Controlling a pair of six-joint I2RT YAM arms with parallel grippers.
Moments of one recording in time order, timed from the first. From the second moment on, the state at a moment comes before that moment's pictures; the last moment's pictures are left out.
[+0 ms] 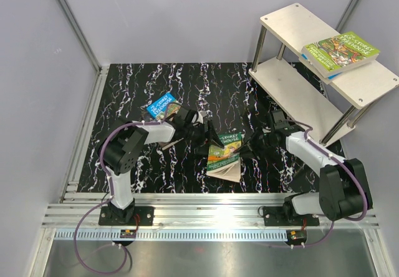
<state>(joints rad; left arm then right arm) -0.61 1.90 1.01 0.01 0.74 -0.96 0.27 1.35 0.77 -0.54 -0.58 1.09</state>
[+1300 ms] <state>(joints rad) -0.45 1.84 1.29 0.41 0.80 -1.50 0.27 1.32 1.12 -0.76 -0.54 0.88</state>
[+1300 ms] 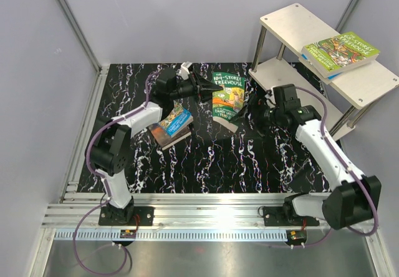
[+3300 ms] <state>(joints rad) -0.42 1.69 1.62 0.52 0.89 -1.91 0.27 1.11 1.72 -0.73 -0.41 0.82</state>
